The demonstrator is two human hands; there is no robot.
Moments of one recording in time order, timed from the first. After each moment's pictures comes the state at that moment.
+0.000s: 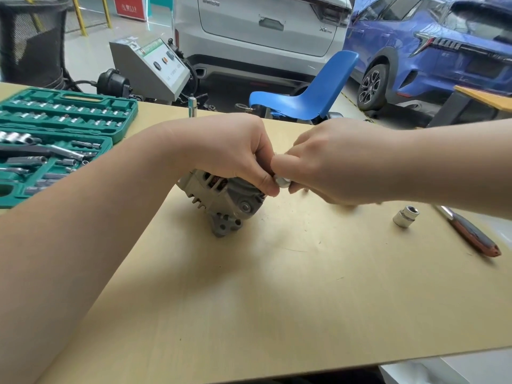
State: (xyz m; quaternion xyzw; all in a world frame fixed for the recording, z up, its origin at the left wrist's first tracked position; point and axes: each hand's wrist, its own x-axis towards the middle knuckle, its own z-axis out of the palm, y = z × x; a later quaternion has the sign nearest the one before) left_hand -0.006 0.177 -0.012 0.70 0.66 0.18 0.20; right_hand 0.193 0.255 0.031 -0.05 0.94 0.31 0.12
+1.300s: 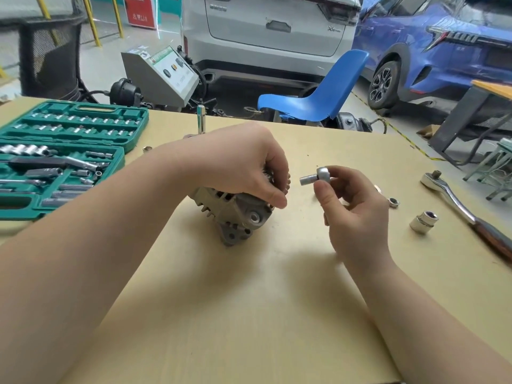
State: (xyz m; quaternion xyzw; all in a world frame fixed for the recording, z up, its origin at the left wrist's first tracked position) left_hand 0.002 0.168 -0.017 0.73 0.64 0.19 0.12; right_hand 0.213 0.259 -0.107 0.27 0.72 -0.41 -0.50
